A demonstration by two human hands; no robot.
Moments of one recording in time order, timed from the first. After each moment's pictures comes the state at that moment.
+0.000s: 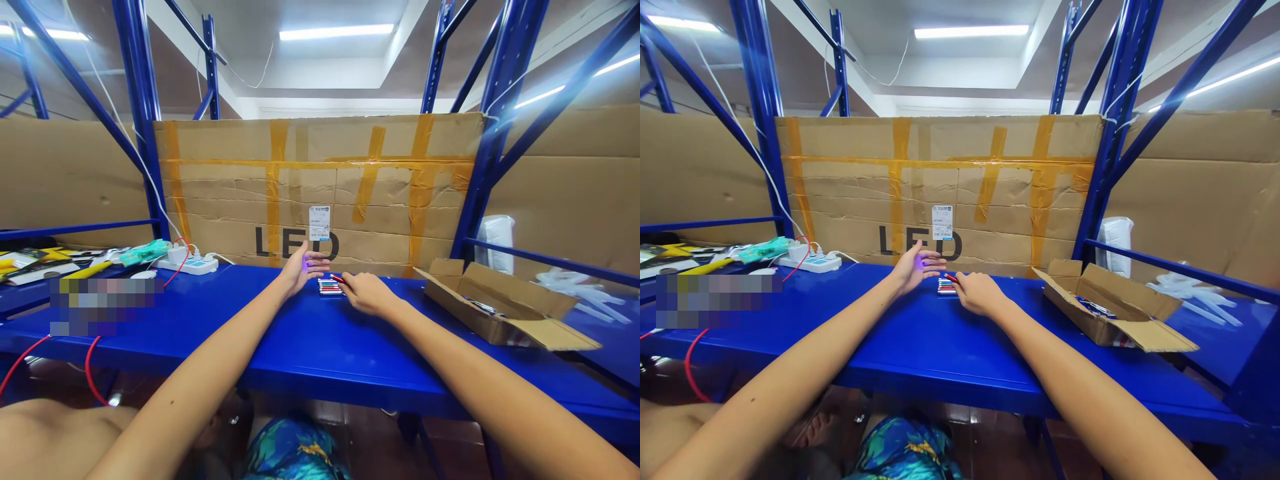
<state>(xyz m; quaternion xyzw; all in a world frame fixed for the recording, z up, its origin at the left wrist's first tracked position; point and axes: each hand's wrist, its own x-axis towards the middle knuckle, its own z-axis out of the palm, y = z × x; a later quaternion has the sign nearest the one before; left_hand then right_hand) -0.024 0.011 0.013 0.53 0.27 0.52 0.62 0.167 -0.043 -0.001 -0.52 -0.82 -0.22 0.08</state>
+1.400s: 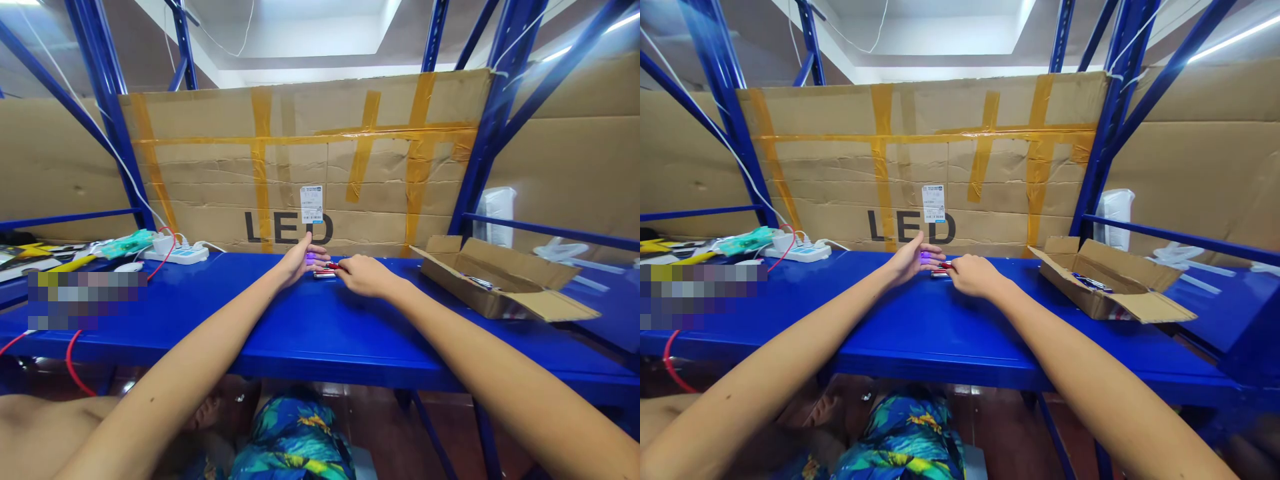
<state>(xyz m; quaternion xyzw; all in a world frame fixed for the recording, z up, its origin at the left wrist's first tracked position) -0.011 0.010 -0.002 0.57 0.32 0.45 0.61 0.168 -0.053 0.006 -0.54 -0.83 -0.14 0.09</state>
